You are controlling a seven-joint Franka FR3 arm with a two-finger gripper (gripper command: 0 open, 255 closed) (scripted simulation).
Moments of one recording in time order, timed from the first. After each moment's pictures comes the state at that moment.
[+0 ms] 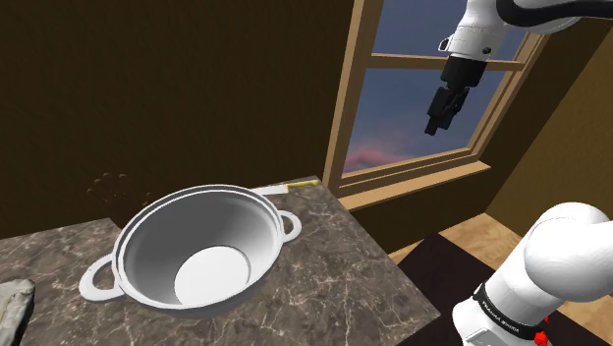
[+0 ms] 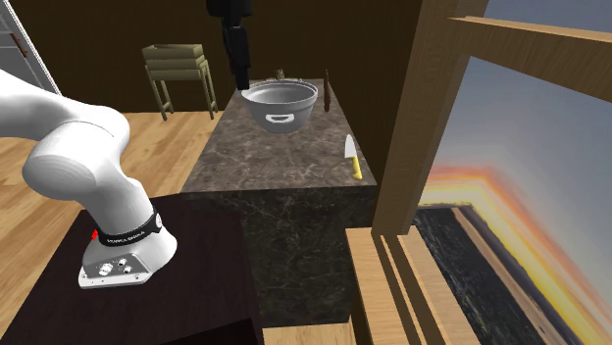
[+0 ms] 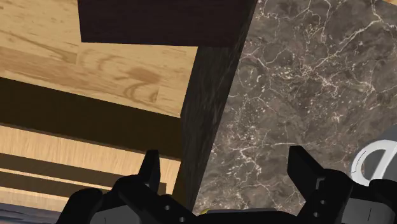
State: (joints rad) arm -0.01 -0.75 -0.05 -2.31 0.03 1.54 -0.10
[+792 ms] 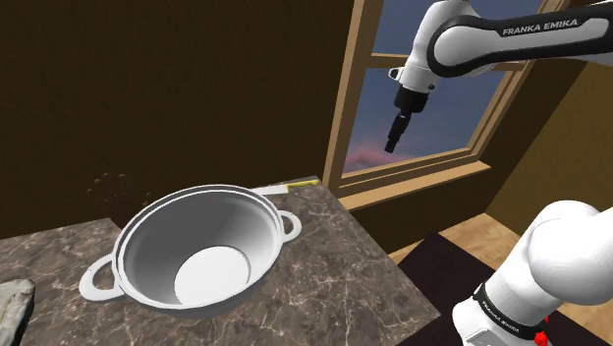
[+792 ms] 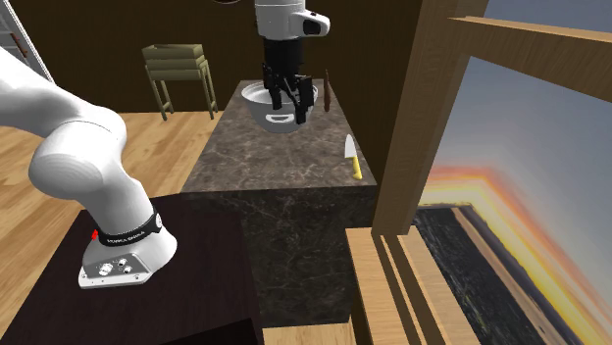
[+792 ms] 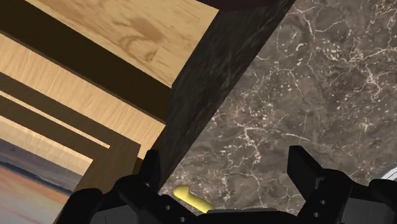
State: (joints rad) arm 0.08 -0.51 -0.11 -2.38 0.00 1.91 -0.39
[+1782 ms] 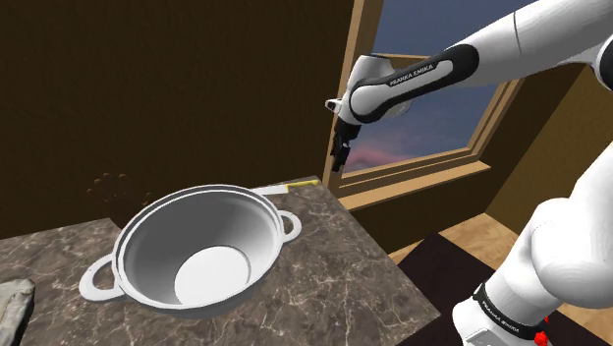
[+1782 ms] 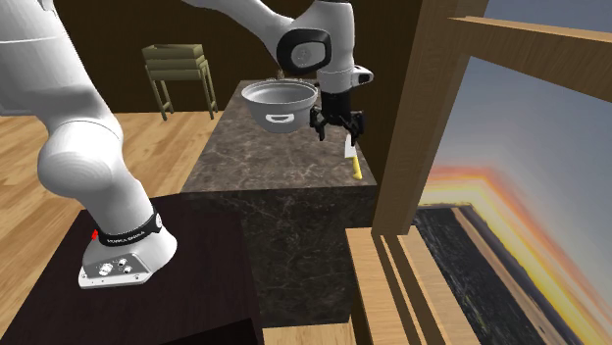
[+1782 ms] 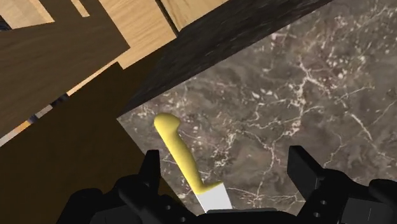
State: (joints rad) arm 0.20 -0.01 -0.13 -2.22 0.08 2.35 -0.83
